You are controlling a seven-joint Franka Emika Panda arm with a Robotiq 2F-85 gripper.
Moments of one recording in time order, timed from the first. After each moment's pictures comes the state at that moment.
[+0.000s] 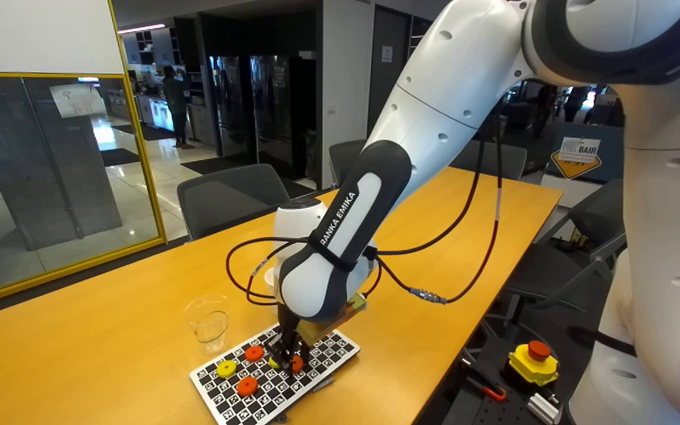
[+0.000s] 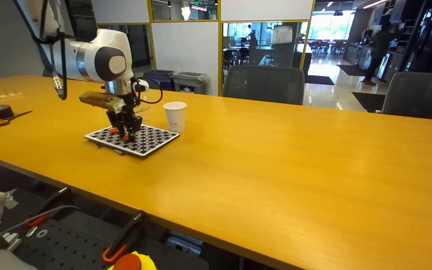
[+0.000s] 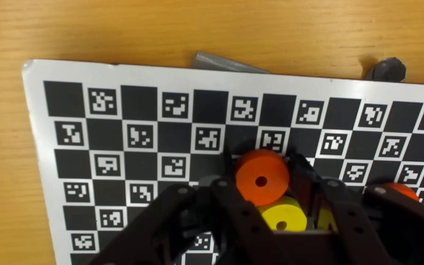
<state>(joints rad) 0.20 0.30 0.12 -2.41 0.06 2.73 0.25</state>
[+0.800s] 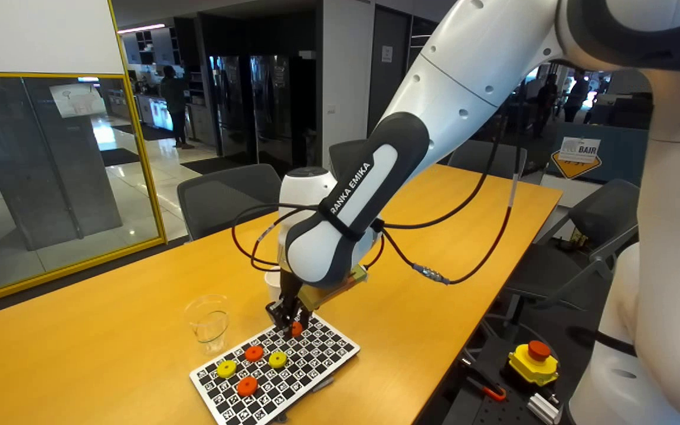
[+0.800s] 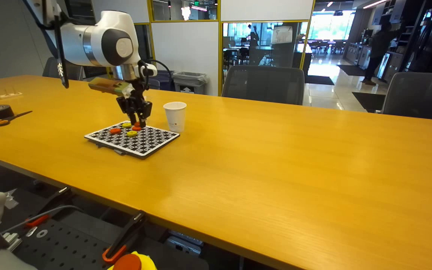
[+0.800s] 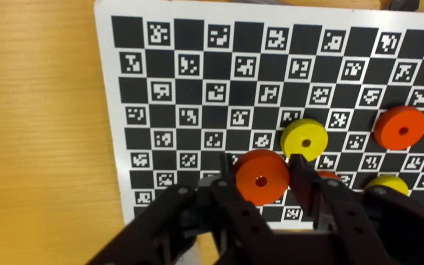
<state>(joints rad) 0.20 0.21 0.05 -2.40 0.00 2.70 0.27</state>
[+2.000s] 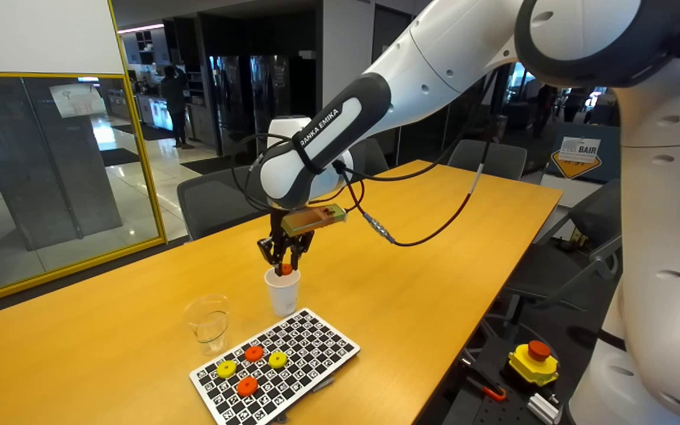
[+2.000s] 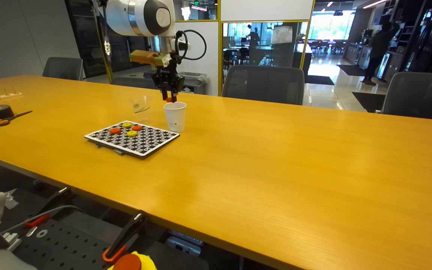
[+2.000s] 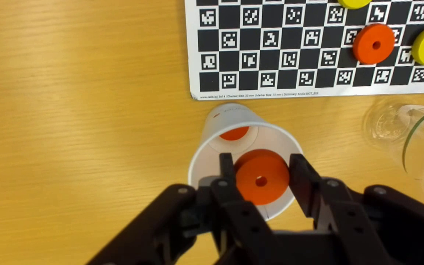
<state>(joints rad) 0.07 0.31 0.04 -2.01 0.00 2.40 0.20</state>
